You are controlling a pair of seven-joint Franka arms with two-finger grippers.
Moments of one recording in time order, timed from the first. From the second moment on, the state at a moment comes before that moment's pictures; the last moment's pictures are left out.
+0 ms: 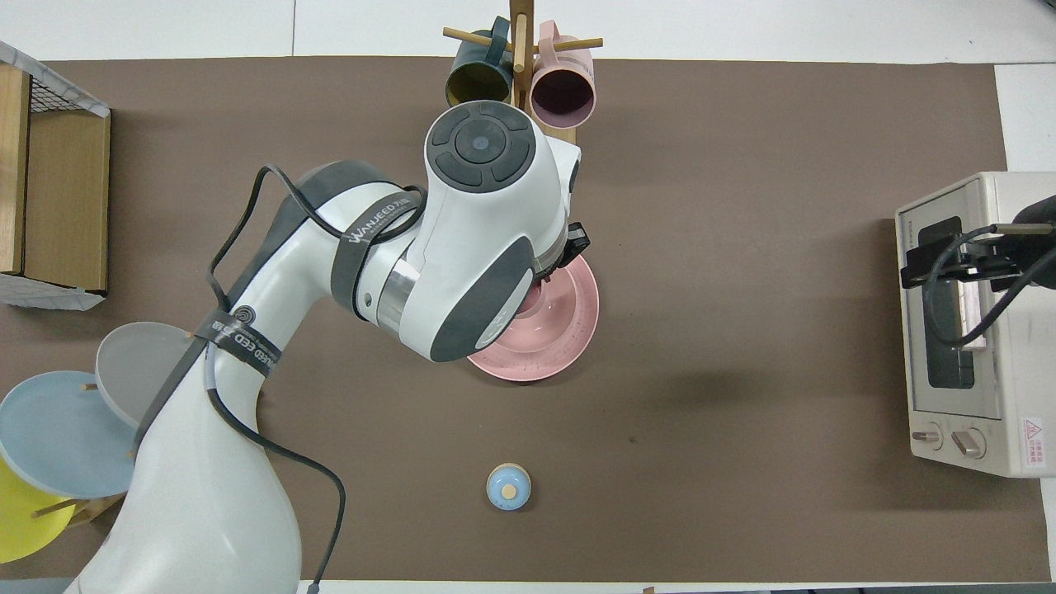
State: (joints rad) left arm -0.66 0.47 -0.05 -1.35 -0.13 1.84 -1.03; right arm 0.08 -0.02 -0.14 -1.72 0.01 1.60 0.01
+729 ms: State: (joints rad) left arm -0.68 0.50 -0.05 -1.45 -0.13 1.95 -1.07; right arm 0.08 0.01 -0.22 -1.64 0.05 1.59 0.01
